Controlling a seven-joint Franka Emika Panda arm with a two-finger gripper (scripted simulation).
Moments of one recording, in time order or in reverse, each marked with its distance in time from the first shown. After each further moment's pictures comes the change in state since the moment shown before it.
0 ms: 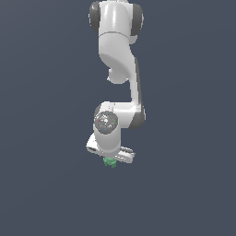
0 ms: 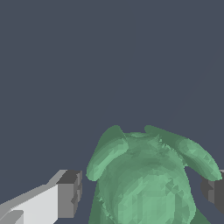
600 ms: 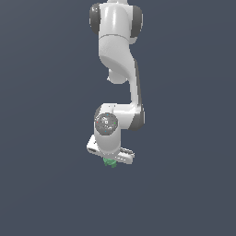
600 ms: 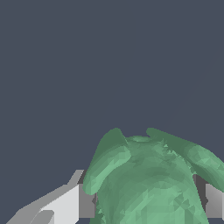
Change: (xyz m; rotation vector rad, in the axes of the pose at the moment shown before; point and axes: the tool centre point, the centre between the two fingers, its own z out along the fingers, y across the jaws) arm 0.002 0.000 0.006 0.000 0.001 0.000
